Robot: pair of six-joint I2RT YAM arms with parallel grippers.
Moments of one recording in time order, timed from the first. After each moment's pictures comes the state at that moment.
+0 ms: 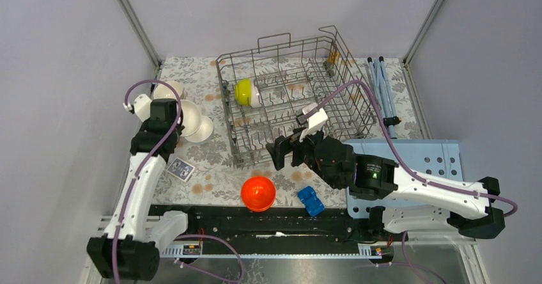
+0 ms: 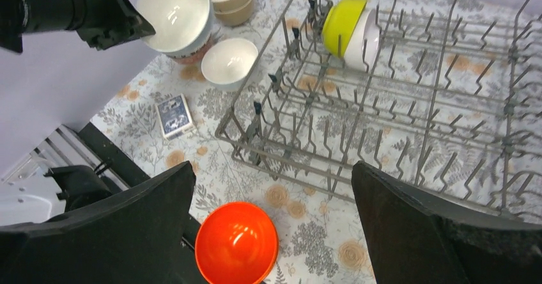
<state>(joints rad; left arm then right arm) -0.11 0.94 0.98 -0.77 -0.53 -0.71 1.33 1.07 1.15 -0.33 0.63 0.33</state>
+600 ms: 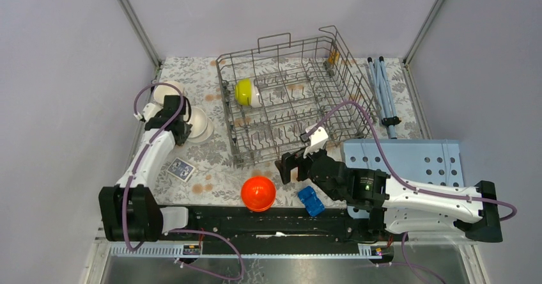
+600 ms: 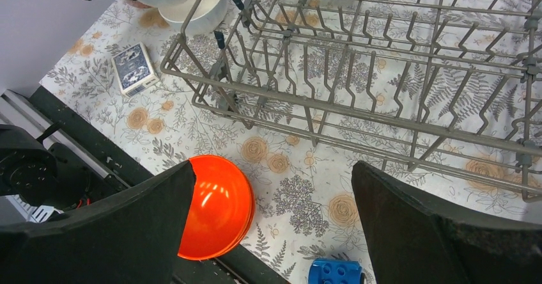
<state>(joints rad) 0.00 1.23 0.94 -0.72 -0.42 -1.04 1.33 0.97 0.82 -0.24 0.64 0.45</state>
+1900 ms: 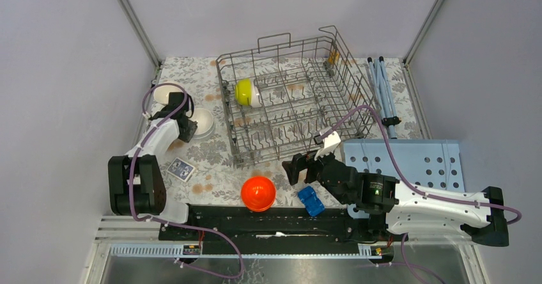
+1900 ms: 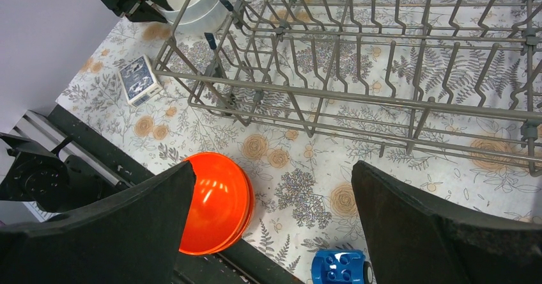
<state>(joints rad) 0.03 1.45 0.95 -0.61 -0.31 -1.07 1.33 0.86 0.72 -0.23 0.66 0.54</state>
